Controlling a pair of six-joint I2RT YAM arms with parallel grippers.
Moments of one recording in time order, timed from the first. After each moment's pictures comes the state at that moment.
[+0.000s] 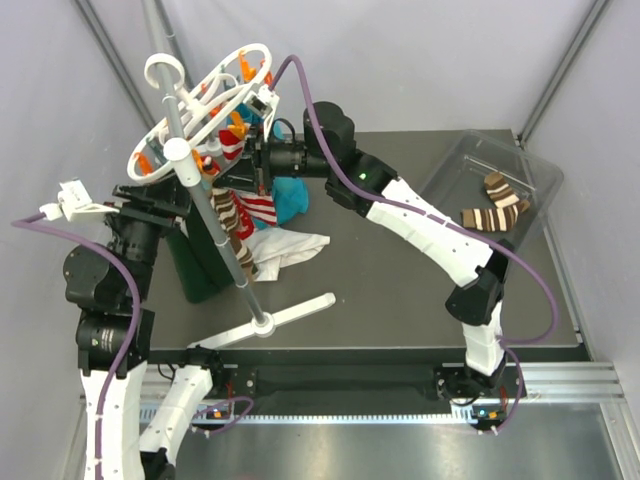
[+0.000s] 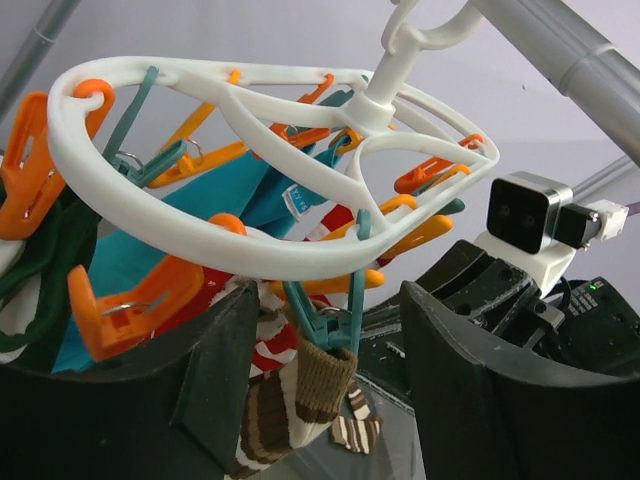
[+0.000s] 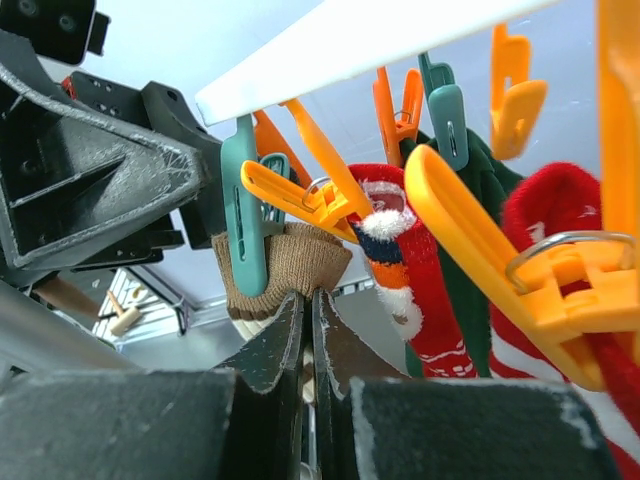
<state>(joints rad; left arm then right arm) -0.08 0.63 1.20 -0.34 0.00 -0.87 0.96 1.95 2.20 -0.19 -0.60 0.41</state>
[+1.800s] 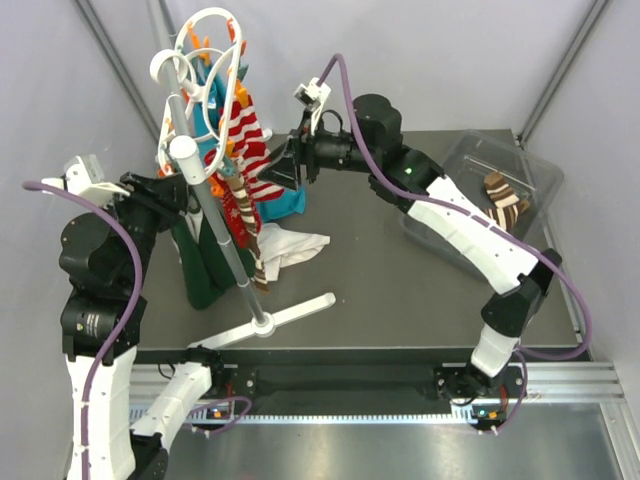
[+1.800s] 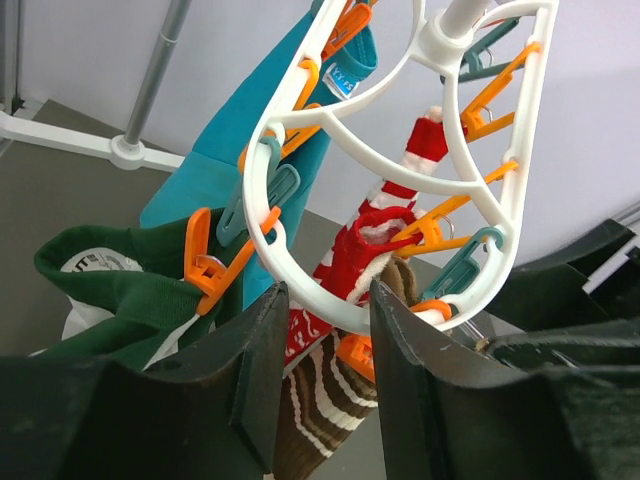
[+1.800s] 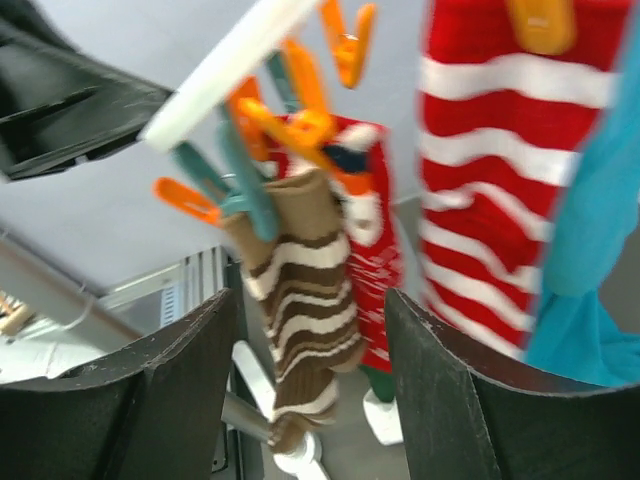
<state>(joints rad) -0.12 0.75 1.40 -0.61 -0.10 -0.60 0.83 1.75 1.98 -0.27 -0.52 0.25</state>
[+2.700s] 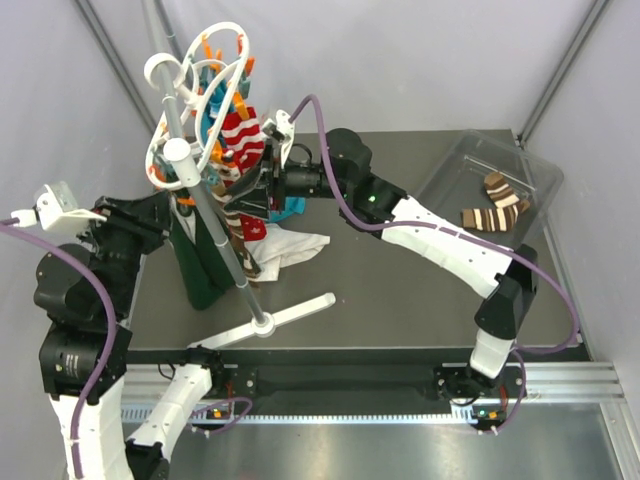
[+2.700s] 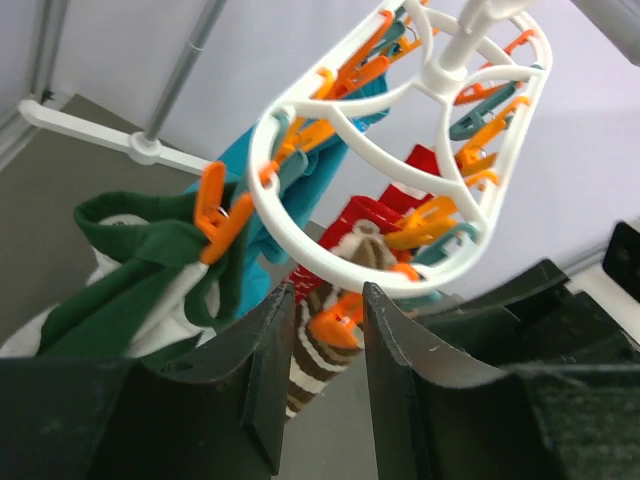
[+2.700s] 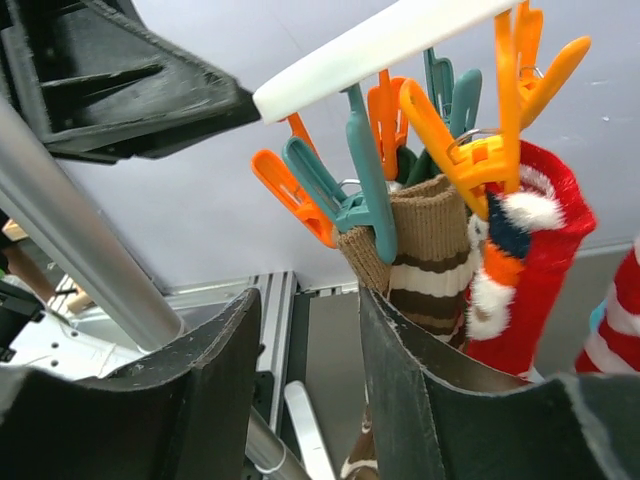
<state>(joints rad) -0.12 0.68 1.47 -0.75 -0.17 -0.65 0.97 1.77 1.81 0.10 -0.63 0.32</state>
